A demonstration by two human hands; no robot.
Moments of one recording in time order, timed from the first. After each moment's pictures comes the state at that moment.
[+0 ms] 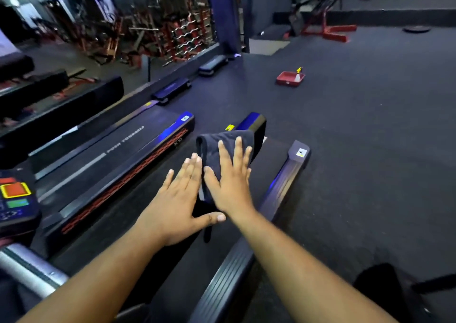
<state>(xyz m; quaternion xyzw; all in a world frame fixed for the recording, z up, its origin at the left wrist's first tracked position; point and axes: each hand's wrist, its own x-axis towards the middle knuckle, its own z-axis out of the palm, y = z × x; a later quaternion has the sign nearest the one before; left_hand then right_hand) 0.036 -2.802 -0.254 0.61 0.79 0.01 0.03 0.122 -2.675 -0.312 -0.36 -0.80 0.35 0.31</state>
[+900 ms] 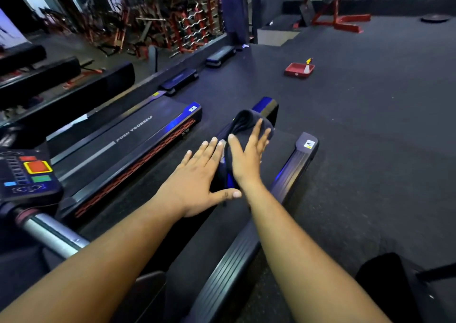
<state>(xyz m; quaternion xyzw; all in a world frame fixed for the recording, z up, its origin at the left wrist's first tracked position) 0.035 -2.795 -0.251 0.62 0.78 0.00 0.04 0.101 -2.661 -0.311 -0.43 -0.61 0.54 0.39</state>
